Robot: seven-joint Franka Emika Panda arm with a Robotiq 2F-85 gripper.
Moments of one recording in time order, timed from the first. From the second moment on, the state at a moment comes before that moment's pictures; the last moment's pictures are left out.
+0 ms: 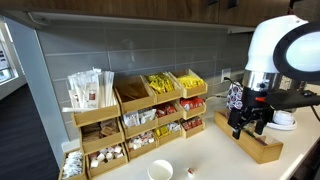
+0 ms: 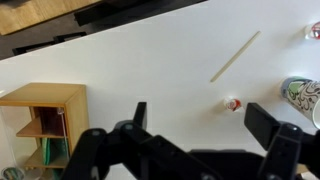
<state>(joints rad) -0.02 -0.82 0.19 -2.60 0.19 1.83 0.38</state>
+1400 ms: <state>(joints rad) 0.00 -0.68 0.44 -2.70 0.23 2.15 0.76</state>
